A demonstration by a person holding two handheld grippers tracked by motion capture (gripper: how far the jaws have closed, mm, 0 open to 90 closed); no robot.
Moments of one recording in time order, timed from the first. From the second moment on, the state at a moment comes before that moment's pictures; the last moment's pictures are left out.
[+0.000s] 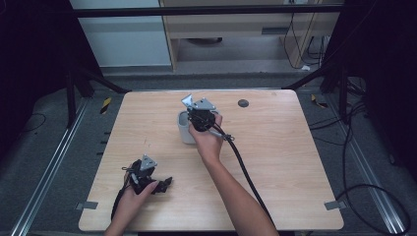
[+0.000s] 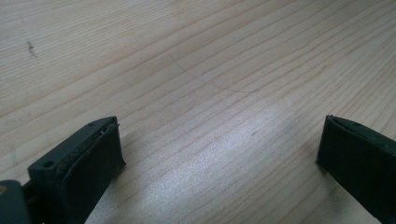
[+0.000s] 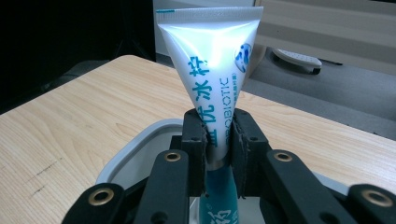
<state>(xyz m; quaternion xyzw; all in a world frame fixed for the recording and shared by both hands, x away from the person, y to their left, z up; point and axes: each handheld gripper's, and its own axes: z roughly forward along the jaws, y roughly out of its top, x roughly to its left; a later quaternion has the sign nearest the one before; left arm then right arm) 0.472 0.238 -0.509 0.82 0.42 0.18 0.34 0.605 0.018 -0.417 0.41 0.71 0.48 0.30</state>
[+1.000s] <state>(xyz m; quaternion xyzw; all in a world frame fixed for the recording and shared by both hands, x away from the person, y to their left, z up) 0.472 0.238 -0.509 0.82 0.42 0.18 0.34 0.600 0.015 -0.406 0.41 0.72 0.48 0.30</state>
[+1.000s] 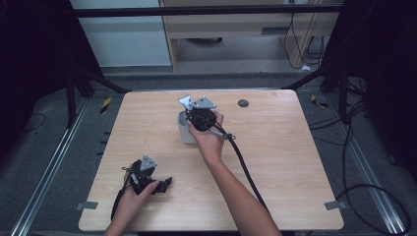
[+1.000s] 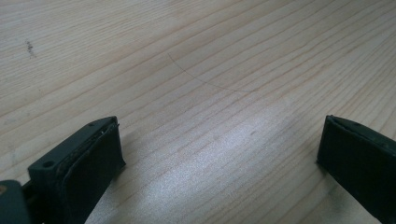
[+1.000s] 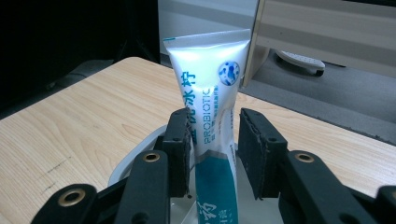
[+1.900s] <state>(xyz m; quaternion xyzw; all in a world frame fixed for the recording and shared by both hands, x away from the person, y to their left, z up) 0.472 0.238 -0.509 0.82 0.42 0.18 0.34 0.594 0.004 -0.404 0.41 0.72 0.48 0.29</state>
